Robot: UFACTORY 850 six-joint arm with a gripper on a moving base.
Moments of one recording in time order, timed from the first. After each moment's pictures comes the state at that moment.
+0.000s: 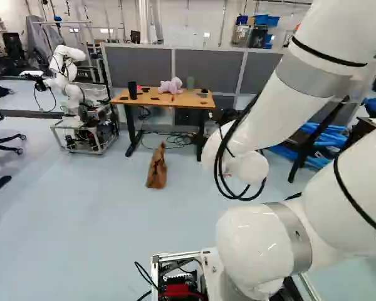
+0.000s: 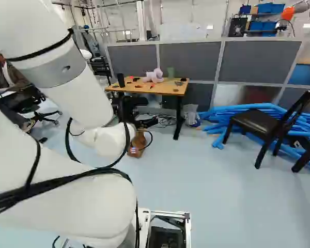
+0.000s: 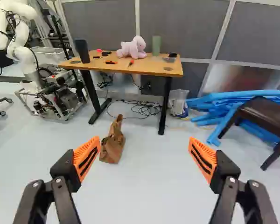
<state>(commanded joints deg) 0.0 16.0 -5.0 0.0 50.0 0.0</state>
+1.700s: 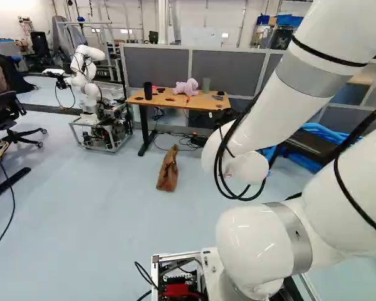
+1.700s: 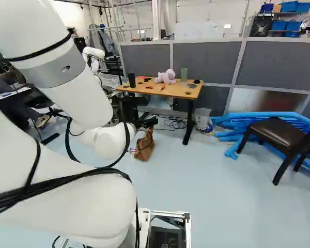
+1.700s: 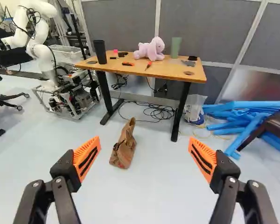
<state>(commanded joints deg) 0.0 16.0 -5.0 0.0 50.0 0.0</state>
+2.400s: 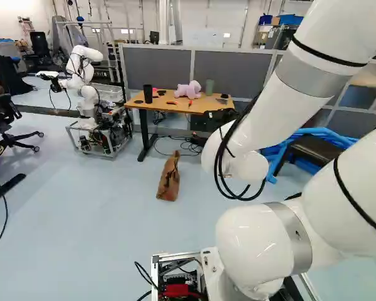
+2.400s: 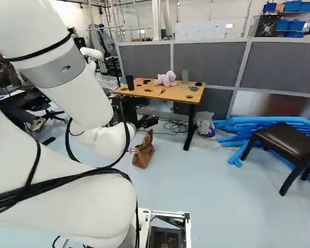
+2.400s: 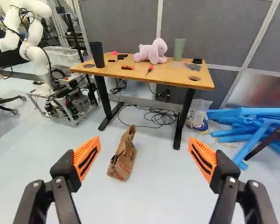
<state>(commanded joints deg) 0.0 16.0 -5.0 0.0 50.0 0.0</state>
